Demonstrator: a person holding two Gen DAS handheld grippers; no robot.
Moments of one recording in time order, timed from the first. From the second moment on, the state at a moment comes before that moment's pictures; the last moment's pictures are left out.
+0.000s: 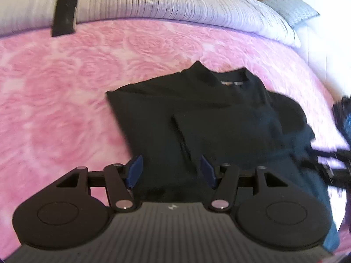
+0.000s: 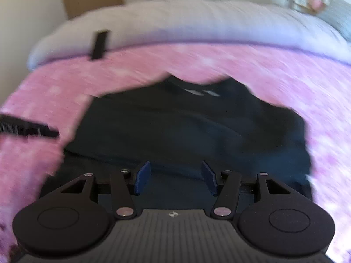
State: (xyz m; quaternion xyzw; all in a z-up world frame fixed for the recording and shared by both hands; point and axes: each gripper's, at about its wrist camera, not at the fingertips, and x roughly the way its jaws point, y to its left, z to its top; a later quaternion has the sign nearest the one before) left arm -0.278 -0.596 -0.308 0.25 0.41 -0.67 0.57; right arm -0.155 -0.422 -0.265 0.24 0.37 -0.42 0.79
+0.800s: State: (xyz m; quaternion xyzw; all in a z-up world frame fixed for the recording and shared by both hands) left arm -0.294 -0.681 -0.299 0.28 0.44 -0.66 0.54; right arm -0.284 -0.511 -0.337 0.12 0.39 -0.60 0.69
